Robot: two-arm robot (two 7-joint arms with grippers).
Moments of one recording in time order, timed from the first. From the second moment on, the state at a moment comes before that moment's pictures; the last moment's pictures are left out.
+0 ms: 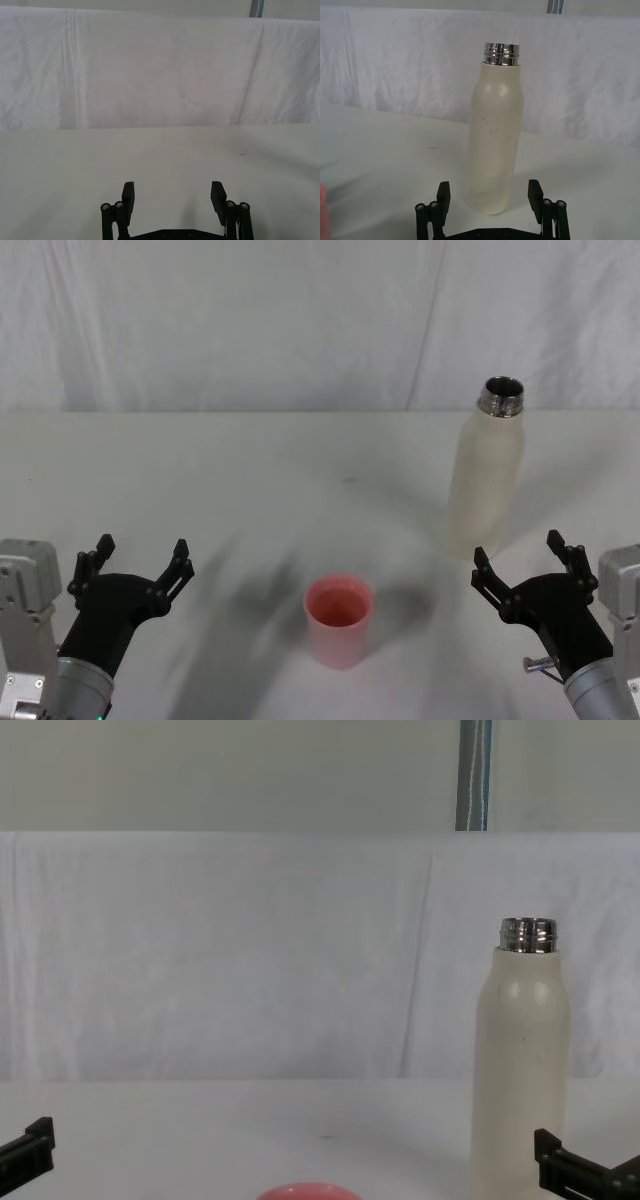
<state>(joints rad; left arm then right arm) 0.27 0.24 0.04 -1.85 -0.25 -0.02 -0.02 -0.17 0.19 -0.26 -1.77 0.07 -0.06 -0.03</state>
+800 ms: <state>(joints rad) 0.27 0.24 0.04 -1.85 -0.25 -0.02 -0.02 -0.17 0.19 -0.26 -1.77 0.07 -0.06 -0.03</state>
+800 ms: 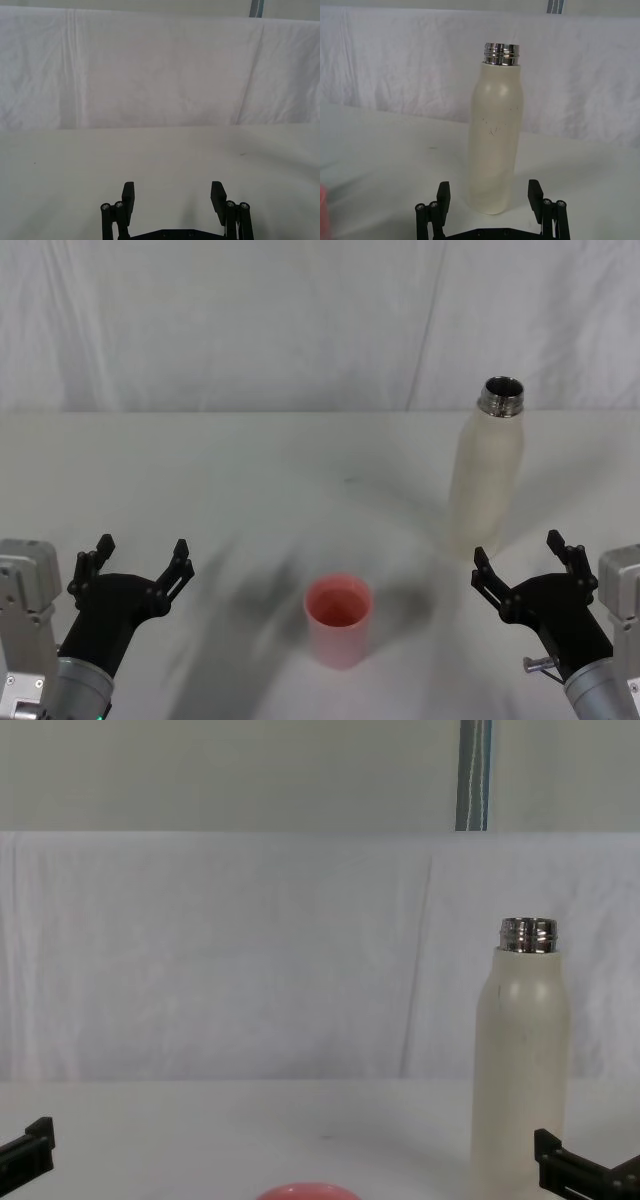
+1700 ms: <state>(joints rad) 0.27 0.24 0.04 -1.85 -0.25 -0.02 -0.02 -0.17 0.19 -0.25 -1.77 0.07 -0.06 0.00</state>
